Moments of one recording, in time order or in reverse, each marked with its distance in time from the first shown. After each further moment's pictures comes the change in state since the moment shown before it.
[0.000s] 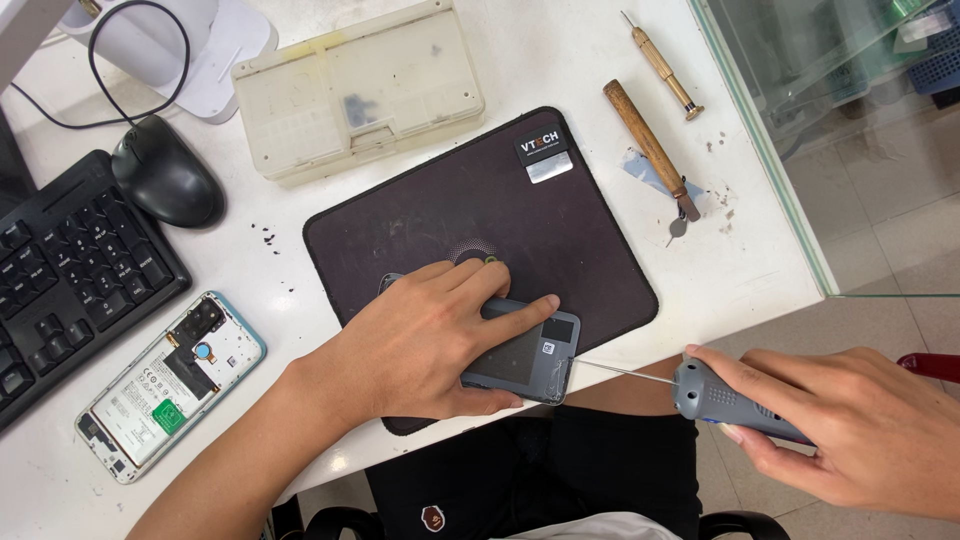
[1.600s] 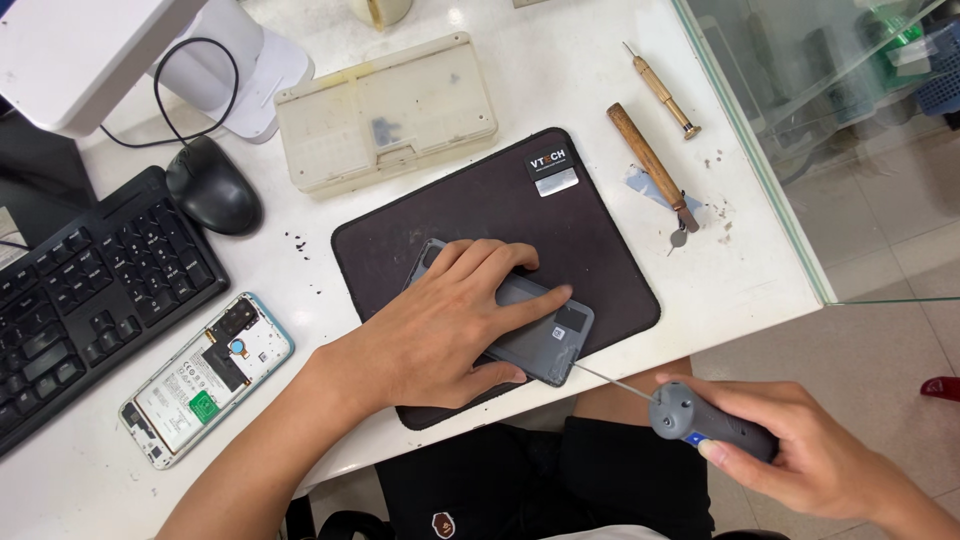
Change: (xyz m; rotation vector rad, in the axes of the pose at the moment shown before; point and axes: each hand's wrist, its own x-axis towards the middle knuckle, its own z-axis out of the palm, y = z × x) left_hand 0.004 0.005 -0.012 -0.081 -0.024 -0.062; right_hand 0.014 -0.002 0.063 0.741 0.289 0.011
